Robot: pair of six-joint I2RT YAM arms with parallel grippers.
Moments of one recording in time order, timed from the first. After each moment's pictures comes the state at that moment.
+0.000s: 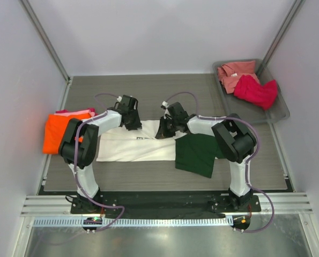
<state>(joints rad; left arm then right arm) -0.37 1.86 1.17 -0.31 0.02 -0.59 0.61 2.00 1.21 -0.06 -0.39 0.55</state>
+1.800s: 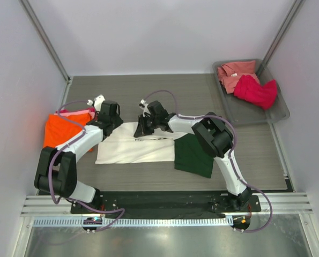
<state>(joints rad) -0.29 1.46 0.87 -0.16 -0.34 -0.73 0.74 2.27 1.52 0.04 -0.49 0.60</state>
